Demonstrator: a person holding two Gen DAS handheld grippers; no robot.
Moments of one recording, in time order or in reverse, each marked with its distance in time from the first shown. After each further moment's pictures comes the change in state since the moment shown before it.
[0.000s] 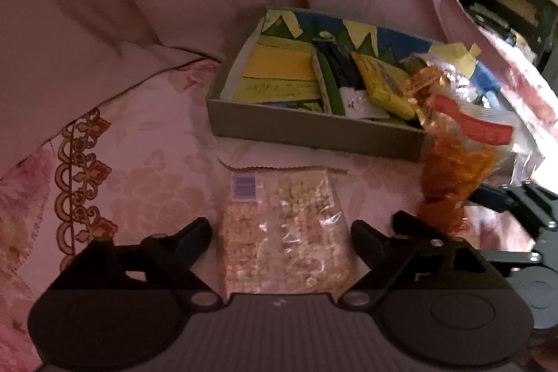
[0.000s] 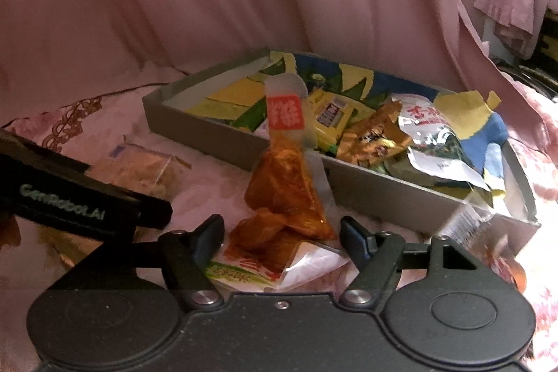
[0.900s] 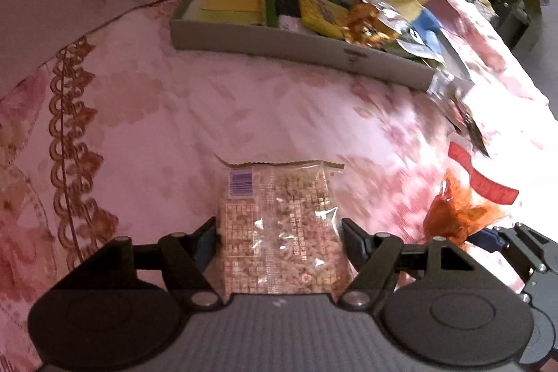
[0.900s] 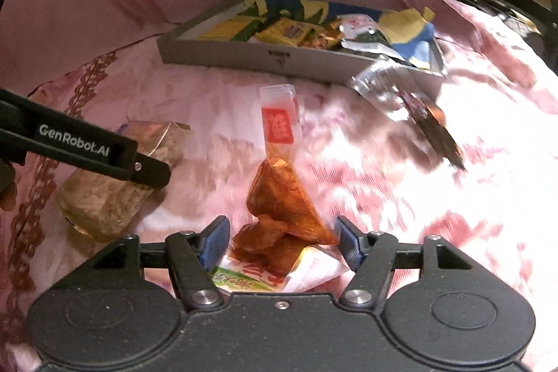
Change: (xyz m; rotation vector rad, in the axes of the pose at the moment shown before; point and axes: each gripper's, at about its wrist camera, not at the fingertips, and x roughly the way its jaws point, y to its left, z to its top) left arm -0.055 -0.034 -0.054 -0.019 0.175 -0.119; right arm -0.109 -0.006 -0.067 0.135 0.190 -0.047
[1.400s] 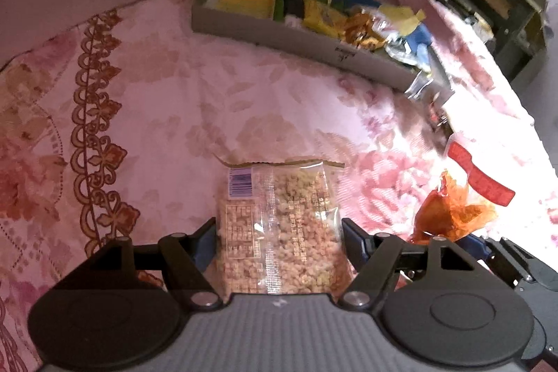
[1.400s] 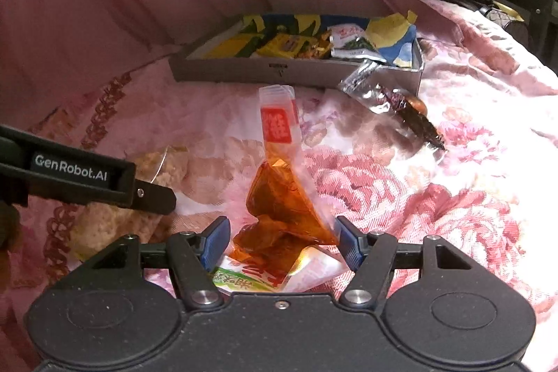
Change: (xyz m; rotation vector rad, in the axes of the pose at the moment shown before) left arm -0.036 -0.007 -0.035 -0.123 -0.048 -0.022; right arm -0.041 -0.003 -0.011 0.071 -0.071 0.046
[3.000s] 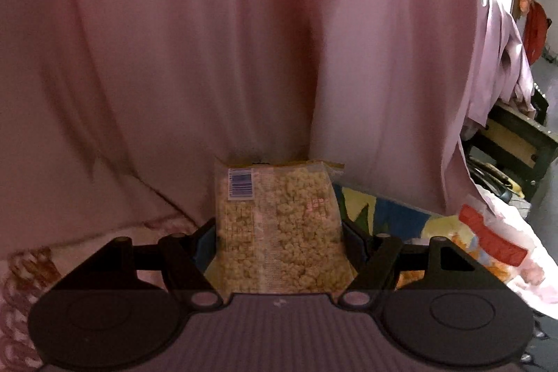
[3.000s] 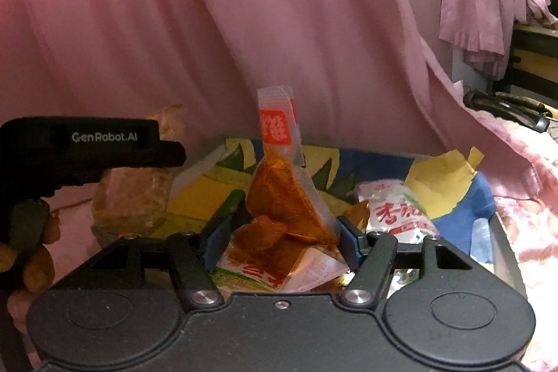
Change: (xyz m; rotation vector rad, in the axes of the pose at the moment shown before) left arm 0.094 0.027 0.176 -0.043 -0.560 -0.028; right arm 0.167 -0.003 0.156 -0.070 -0.303 -0.016
